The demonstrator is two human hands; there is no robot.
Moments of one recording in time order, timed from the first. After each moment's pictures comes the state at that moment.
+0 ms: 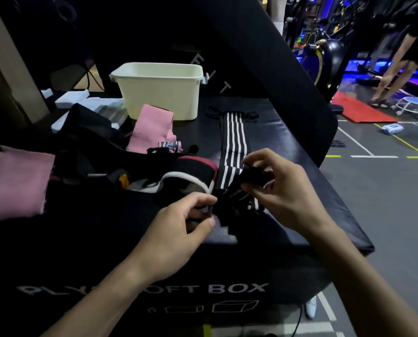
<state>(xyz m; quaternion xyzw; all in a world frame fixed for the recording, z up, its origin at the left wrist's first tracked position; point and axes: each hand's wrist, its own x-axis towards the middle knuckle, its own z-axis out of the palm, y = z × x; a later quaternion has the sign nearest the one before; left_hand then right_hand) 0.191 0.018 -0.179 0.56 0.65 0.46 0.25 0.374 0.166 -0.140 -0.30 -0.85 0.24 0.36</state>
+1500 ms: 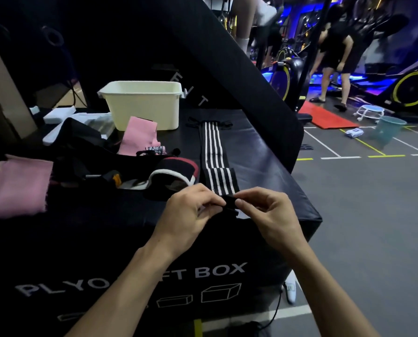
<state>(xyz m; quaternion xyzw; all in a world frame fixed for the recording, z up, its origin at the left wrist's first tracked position) 0.231 0.027 -0.174 0.68 0.57 0.46 0.07 0.425 0.104 -0.174 -0.33 -0.74 0.40 0.43</state>
